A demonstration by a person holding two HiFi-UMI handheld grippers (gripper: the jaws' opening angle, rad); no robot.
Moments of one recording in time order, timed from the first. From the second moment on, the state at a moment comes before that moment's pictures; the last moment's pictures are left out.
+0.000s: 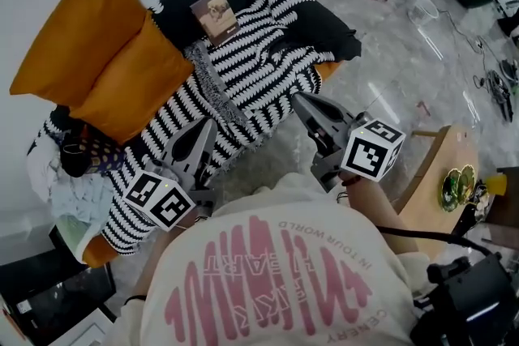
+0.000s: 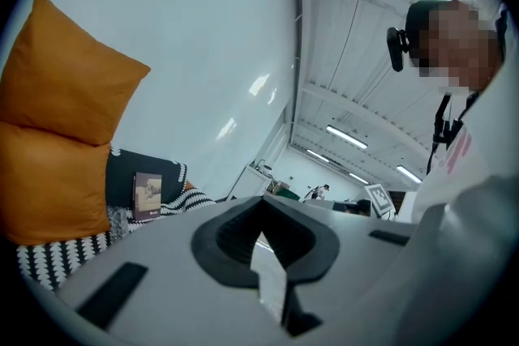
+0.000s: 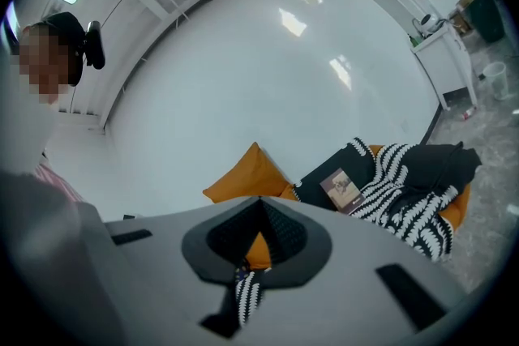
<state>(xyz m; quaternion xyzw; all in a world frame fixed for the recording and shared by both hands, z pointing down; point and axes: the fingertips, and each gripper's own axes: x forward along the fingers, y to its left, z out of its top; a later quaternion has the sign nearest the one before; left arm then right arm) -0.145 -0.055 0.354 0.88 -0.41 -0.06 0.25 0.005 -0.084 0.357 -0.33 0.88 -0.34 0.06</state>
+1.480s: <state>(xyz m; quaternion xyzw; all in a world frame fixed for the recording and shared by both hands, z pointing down) -0.087 -0.186 0.372 0.81 -0.52 -0.08 0.26 0.040 -0.266 0.363 -0.20 0.92 -0.33 -0.02</state>
